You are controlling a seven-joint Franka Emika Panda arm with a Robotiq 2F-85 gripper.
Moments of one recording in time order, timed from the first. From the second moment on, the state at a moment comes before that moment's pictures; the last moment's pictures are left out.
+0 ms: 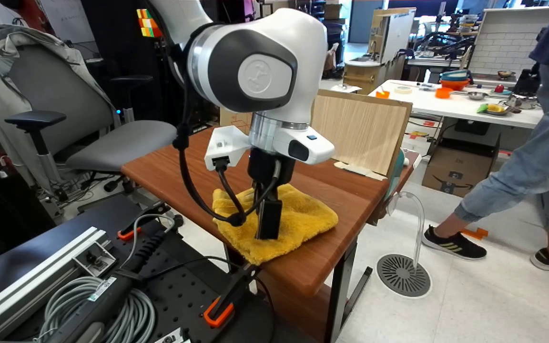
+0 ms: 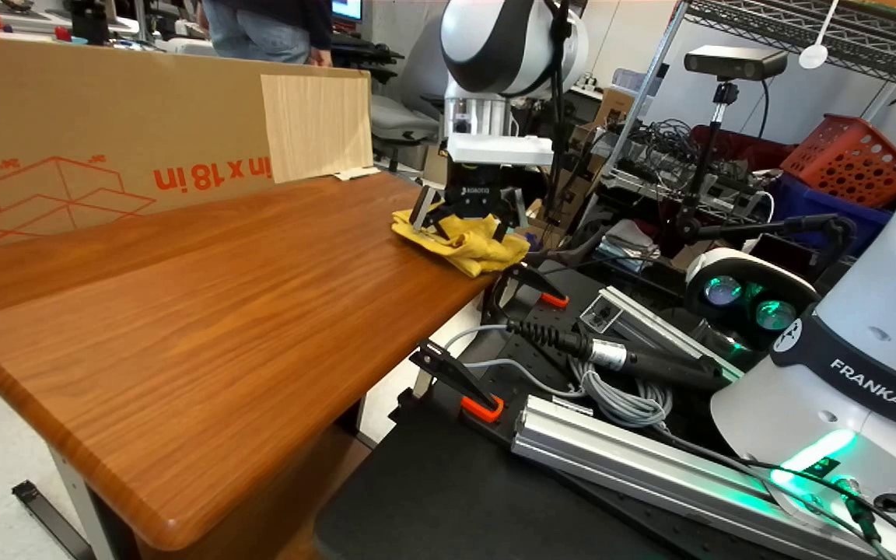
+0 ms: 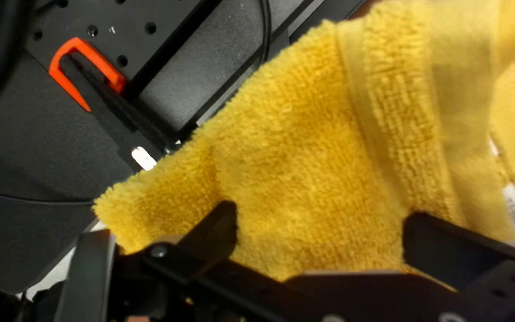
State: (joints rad) arm -0.04 0.41 -0.13 -2.35 0.09 2.47 0.48
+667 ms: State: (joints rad) arm 0.20 0.32 0.05 -2.40 0.04 2.52 0.45
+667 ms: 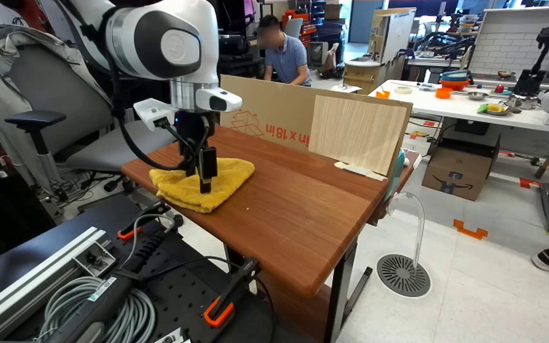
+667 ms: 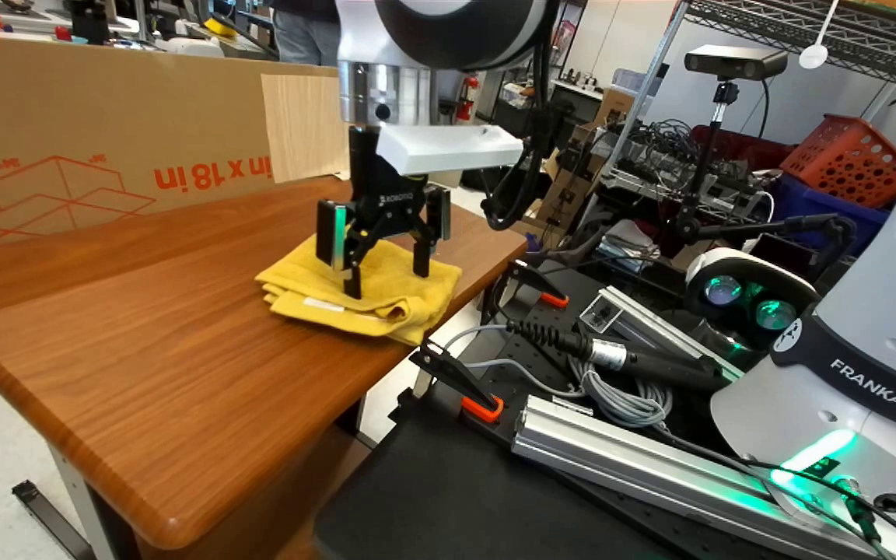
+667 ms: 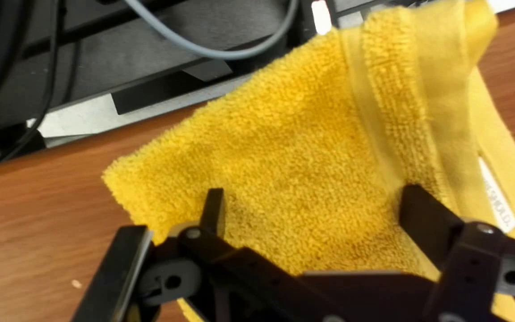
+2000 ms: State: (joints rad) arm 0.09 0.50 0.29 -2.33 0.46 2.94 0.24
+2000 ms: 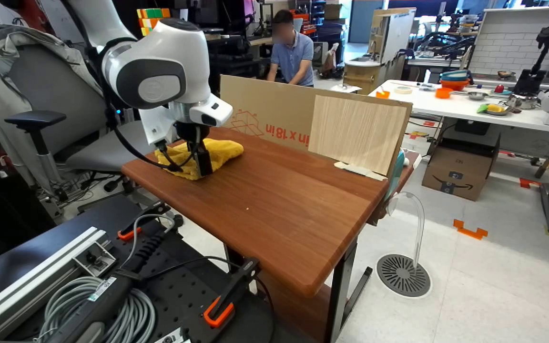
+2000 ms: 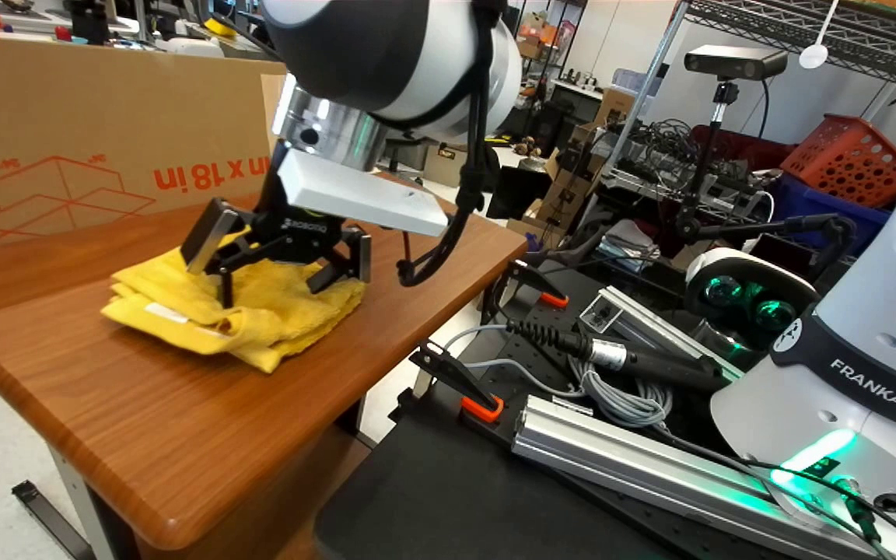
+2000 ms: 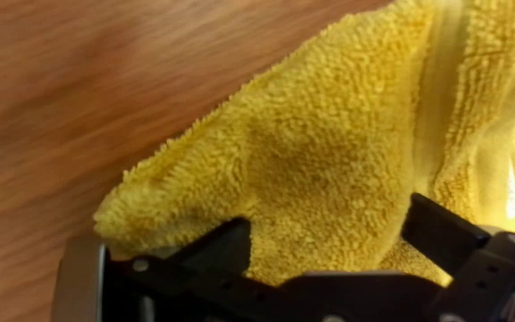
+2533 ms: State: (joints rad) arm 0.12 0.59 0.32 -2.21 0.45 3.03 0.25
